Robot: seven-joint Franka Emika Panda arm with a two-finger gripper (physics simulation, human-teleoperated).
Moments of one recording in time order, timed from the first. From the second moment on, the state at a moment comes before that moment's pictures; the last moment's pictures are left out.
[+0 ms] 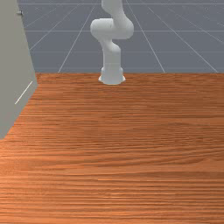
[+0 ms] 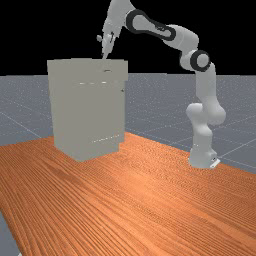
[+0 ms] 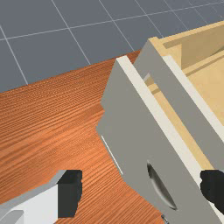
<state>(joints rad) -0.15 0.10 -0.33 -1.20 -0.21 1.59 0.79</state>
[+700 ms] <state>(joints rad) -0.19 0.21 -0.36 -1.16 -0.22 1.58 0.77</state>
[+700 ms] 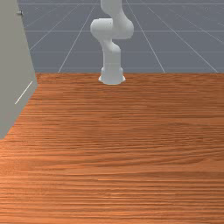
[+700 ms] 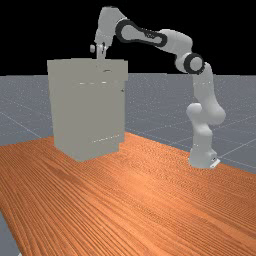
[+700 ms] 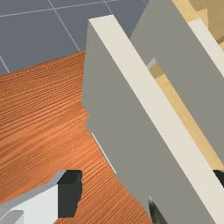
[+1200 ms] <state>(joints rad) -0.15 0.15 -0.34 -1.22 -0.21 1.55 0.79</state>
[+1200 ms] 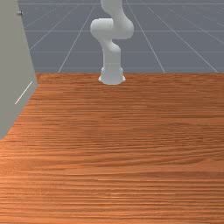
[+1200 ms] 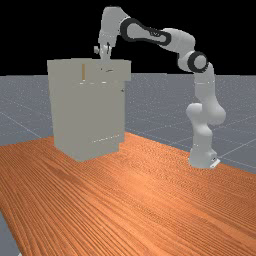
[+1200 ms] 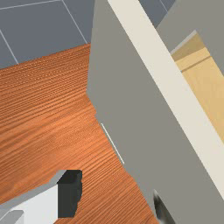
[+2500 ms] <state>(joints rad) 0.12 0.09 0.04 -1.34 -0.18 1.39 1.11</state>
